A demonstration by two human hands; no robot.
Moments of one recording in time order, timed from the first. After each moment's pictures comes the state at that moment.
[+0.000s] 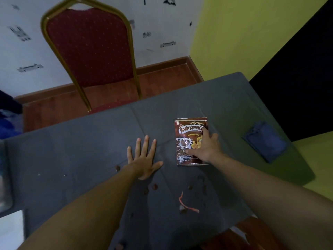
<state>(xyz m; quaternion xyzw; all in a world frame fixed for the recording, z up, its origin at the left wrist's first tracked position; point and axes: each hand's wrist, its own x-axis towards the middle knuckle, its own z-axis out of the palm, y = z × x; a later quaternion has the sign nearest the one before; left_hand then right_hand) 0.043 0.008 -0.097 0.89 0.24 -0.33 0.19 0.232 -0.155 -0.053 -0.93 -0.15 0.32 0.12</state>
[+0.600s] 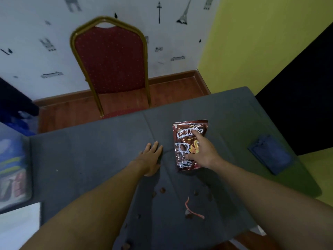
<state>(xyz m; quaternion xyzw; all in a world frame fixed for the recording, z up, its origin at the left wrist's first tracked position) 0.046 0.032 -0.066 0.89 0.20 -0.33 0.23 0.211 -0.133 -0.030 -0.87 -0.25 0.34 0.26</state>
